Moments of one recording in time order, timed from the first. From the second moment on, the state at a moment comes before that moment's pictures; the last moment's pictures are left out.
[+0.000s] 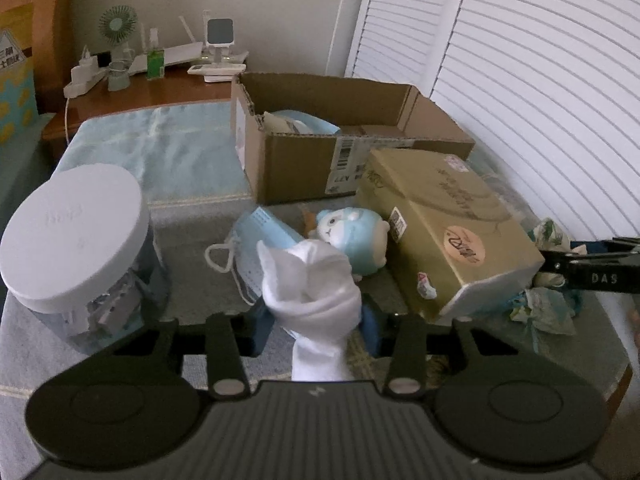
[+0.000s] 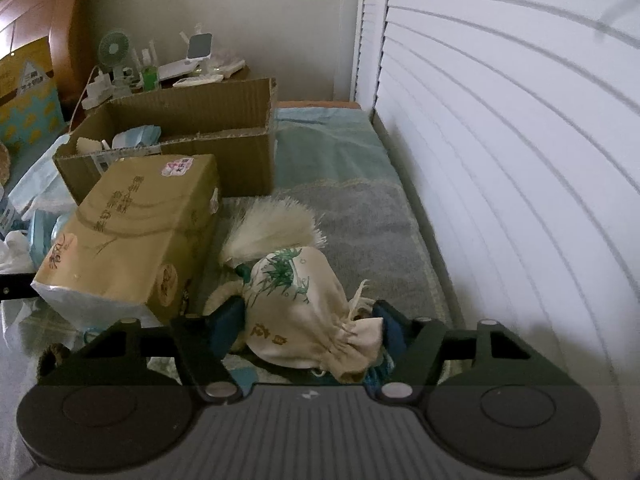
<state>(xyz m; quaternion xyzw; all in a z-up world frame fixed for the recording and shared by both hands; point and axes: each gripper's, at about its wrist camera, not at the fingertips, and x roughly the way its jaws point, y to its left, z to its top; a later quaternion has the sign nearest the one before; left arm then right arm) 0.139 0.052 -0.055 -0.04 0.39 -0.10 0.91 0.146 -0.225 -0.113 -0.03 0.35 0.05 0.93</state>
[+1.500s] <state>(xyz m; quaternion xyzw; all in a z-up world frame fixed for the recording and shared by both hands) 0.094 0.041 -0.031 0.02 0.38 -0.20 0.90 0.123 -0.229 -0.110 -0.08 0.37 0.07 0.92</state>
